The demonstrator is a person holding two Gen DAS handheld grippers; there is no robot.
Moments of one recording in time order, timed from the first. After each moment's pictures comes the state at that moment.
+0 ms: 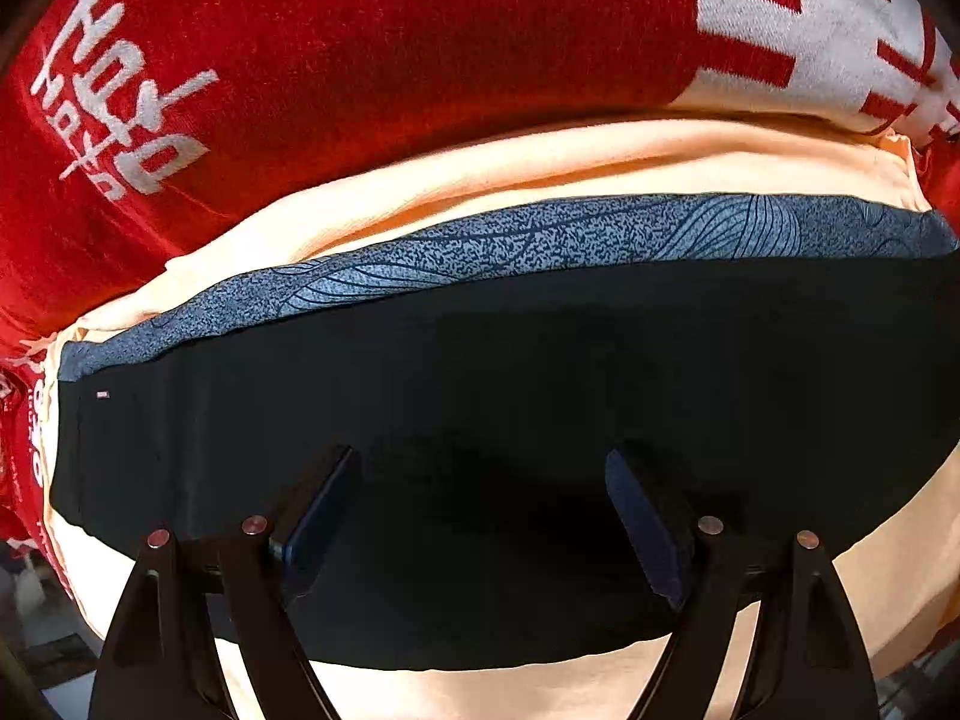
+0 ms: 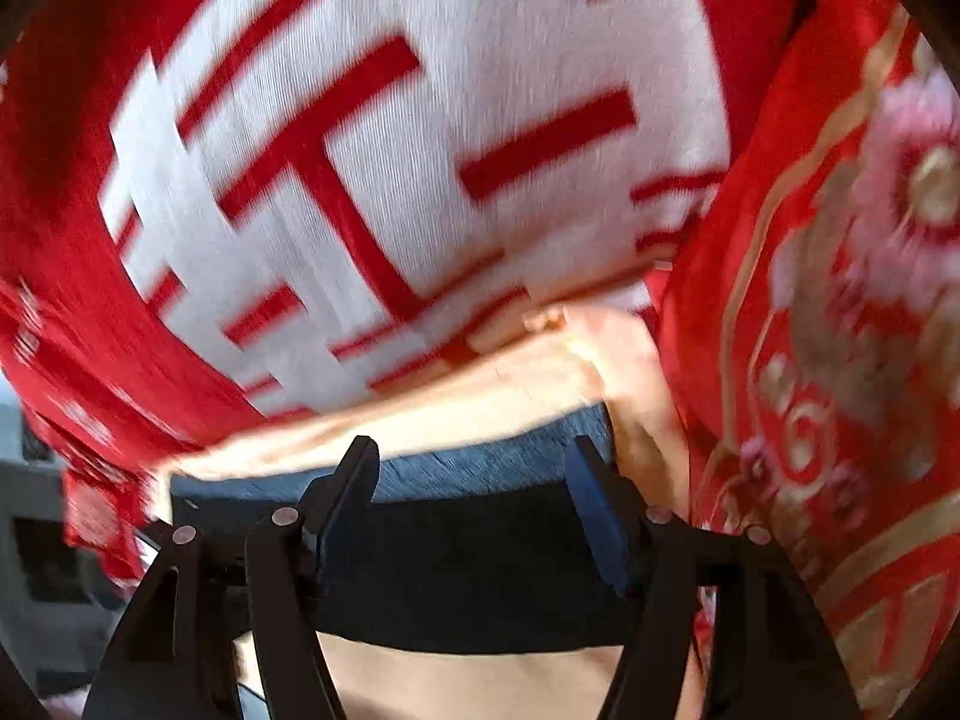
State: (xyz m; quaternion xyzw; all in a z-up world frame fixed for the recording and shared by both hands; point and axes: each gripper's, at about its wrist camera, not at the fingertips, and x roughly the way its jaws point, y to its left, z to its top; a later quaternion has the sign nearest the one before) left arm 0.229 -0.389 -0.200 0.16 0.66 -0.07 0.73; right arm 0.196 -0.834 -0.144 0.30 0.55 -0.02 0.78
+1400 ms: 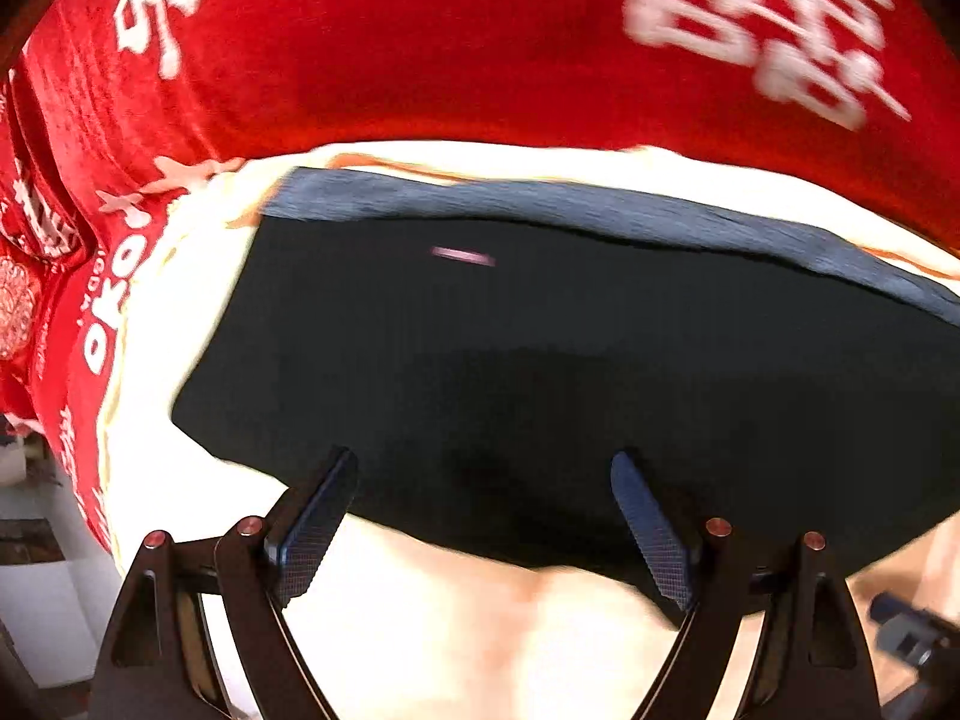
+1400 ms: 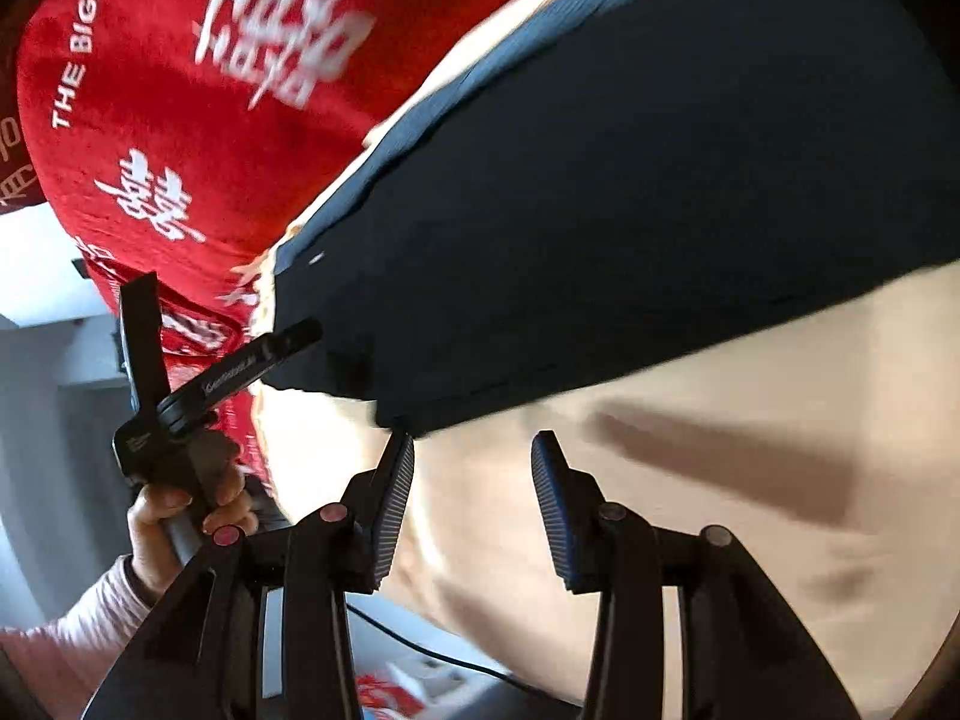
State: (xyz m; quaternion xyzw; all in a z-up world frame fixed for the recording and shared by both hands) left arm 0.263 -0.071 -0.186 0.10 0.65 0.05 0.75; right arm 0.126 -0.448 -0.259 0.40 0.62 0.15 0.66
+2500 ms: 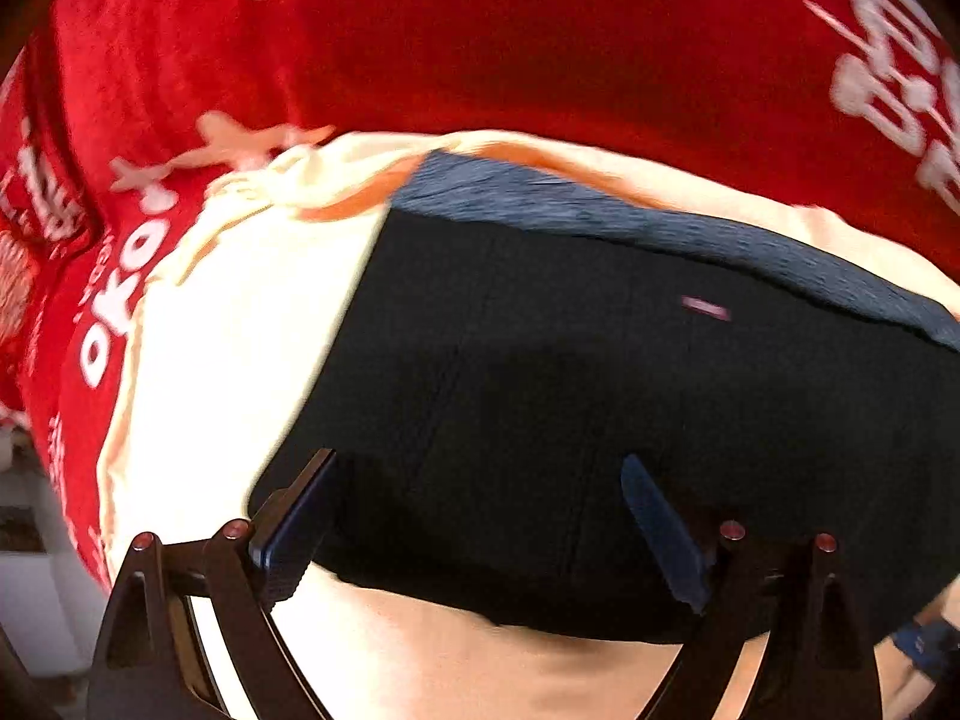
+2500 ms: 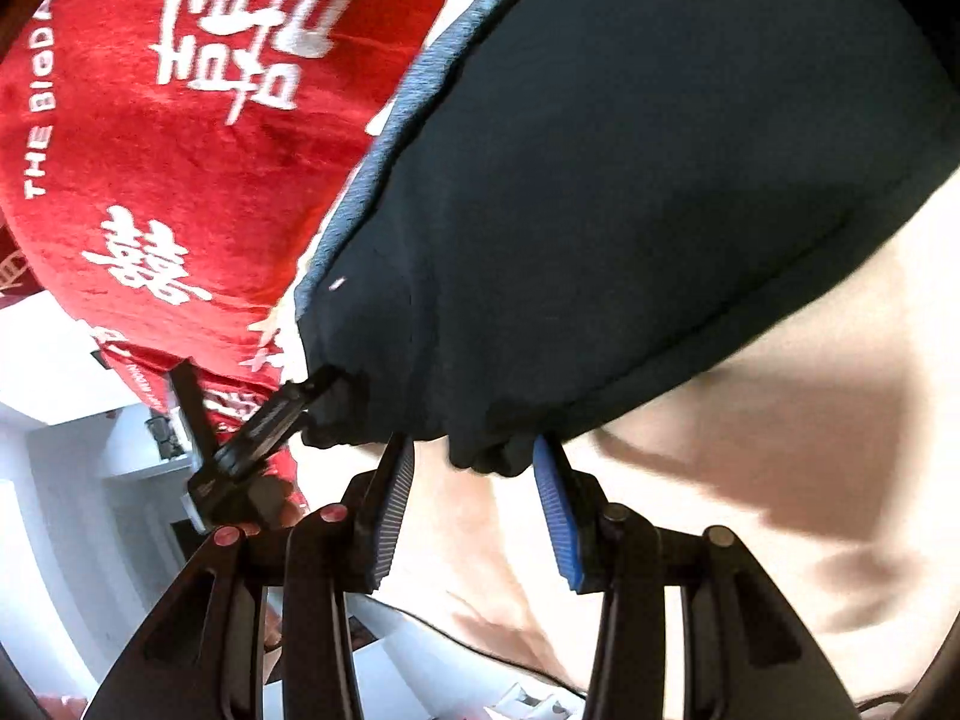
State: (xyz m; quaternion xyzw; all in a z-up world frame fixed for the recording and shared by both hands) left arm 0.294 0.033 -0.219 0.08 0.63 0.05 0.77; right arm 0.143 -0.394 -0.288 0.49 0.59 0.09 0.64
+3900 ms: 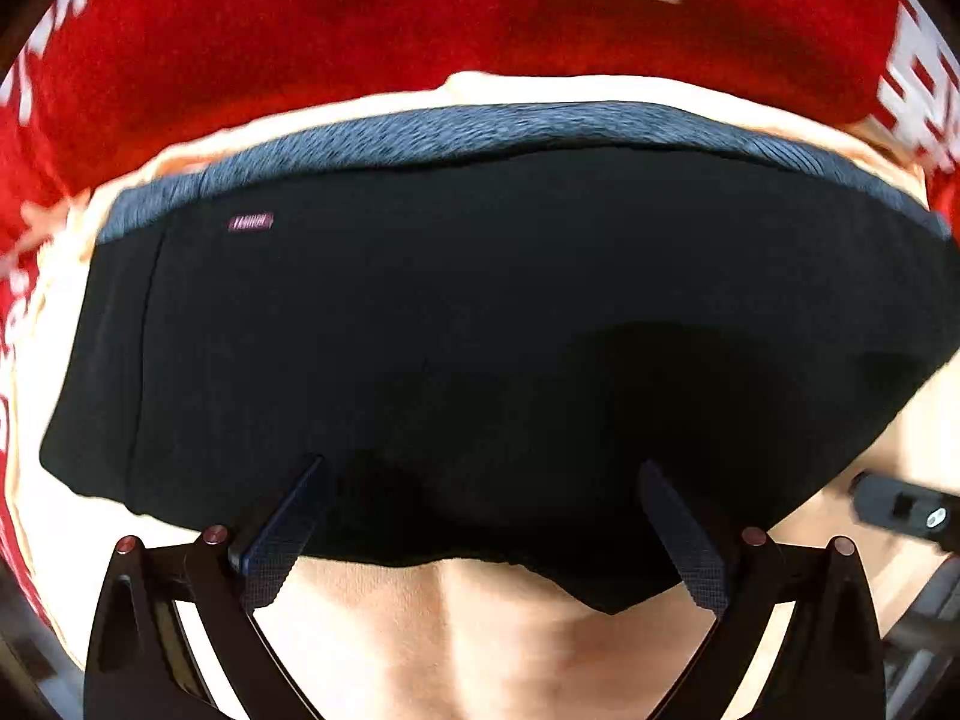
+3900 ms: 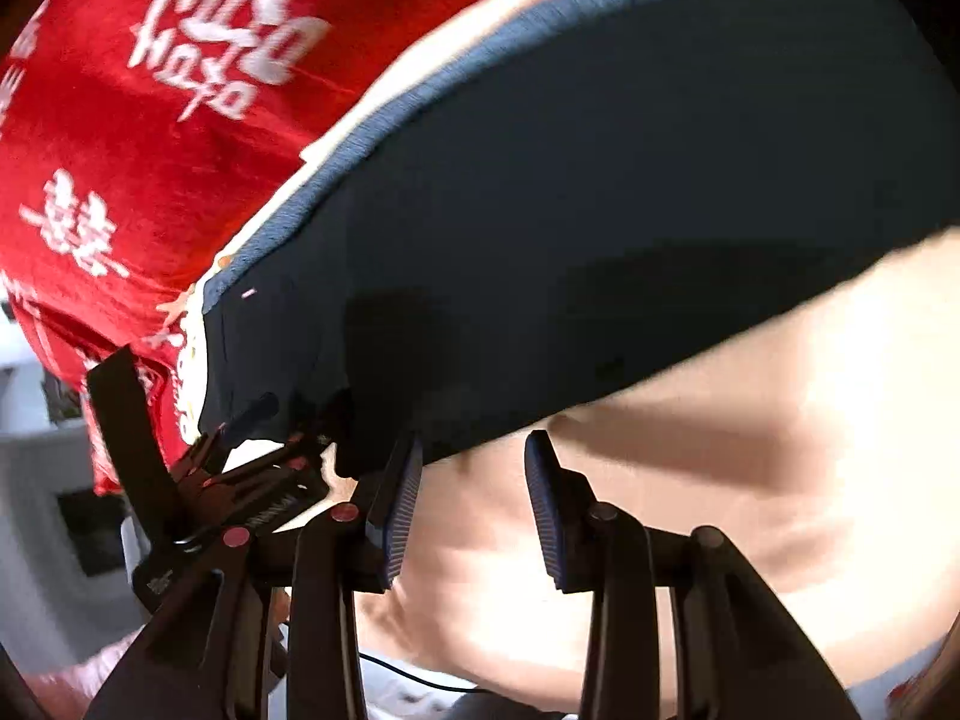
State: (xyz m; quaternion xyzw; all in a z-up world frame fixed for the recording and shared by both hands) left arm 0.236 -0.086 -0.235 0.08 0.65 -0.11 0.74; right arm 0.154 -0.435 -0.259 0.37 0.64 0.04 0.68
